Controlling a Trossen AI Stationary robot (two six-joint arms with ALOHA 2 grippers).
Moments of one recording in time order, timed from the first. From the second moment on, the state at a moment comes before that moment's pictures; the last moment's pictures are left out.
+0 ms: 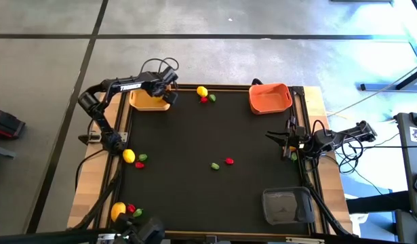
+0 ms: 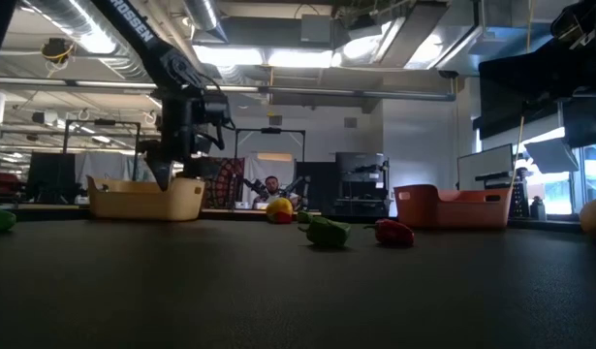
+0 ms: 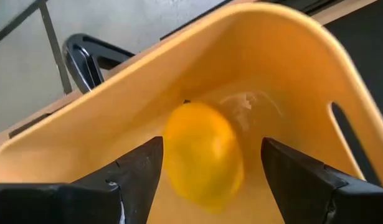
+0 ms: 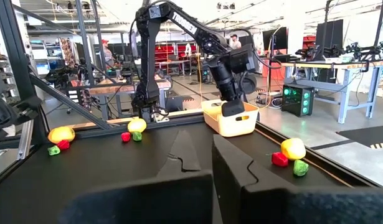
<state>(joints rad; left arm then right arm) 0.84 1.70 1.07 -0.67 -0.44 -0.26 0.31 0.02 0.05 0.10 0.55 -0.01</state>
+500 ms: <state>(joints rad) 0.73 1.41 1.07 -0.66 -0.36 -0.18 0.31 0.02 0.05 0.10 0.55 -0.01</state>
